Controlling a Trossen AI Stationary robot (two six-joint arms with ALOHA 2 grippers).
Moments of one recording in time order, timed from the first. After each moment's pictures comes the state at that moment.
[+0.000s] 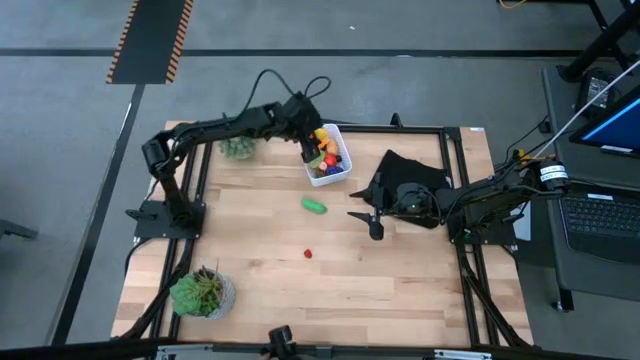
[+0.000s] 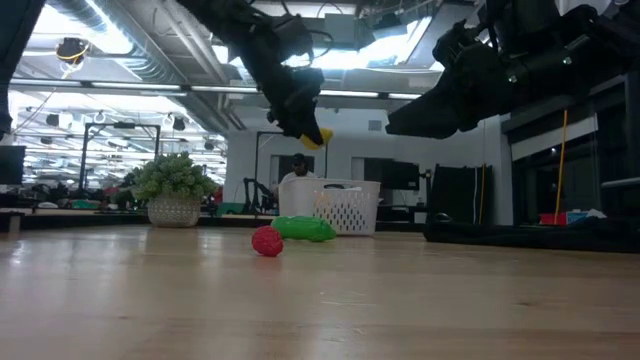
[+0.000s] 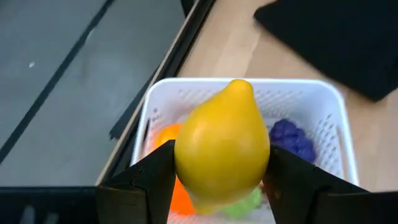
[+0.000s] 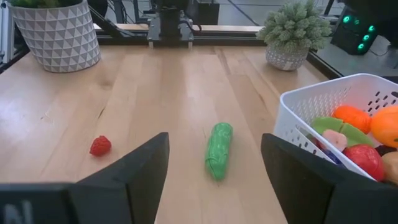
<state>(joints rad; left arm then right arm) 0.52 1.75 1.40 -0.45 -0.03 0.16 0.02 1.34 0.41 0.65 0.14 0.00</state>
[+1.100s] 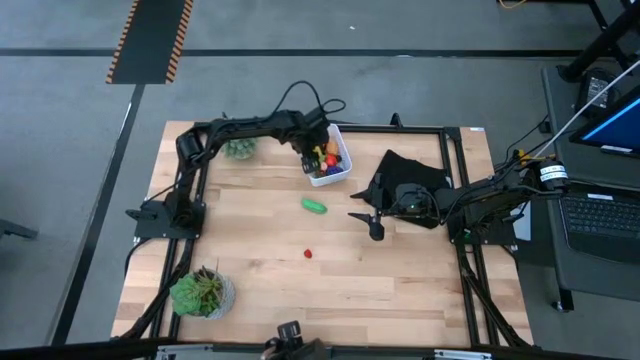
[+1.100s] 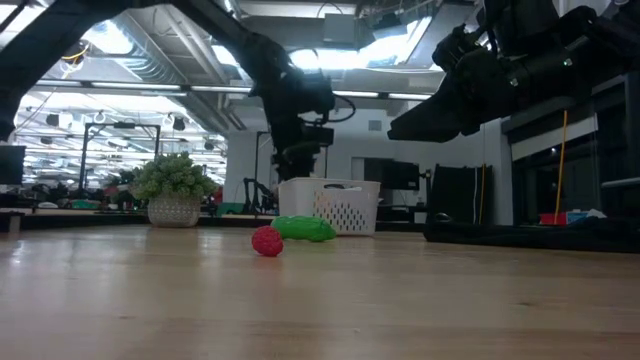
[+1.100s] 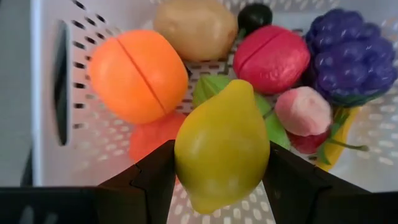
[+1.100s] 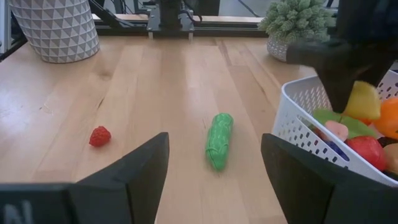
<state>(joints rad) 0.53 2.04 1.58 -0.73 -0.04 0.22 0.02 1.34 0.41 0.62 0.14 0.00</state>
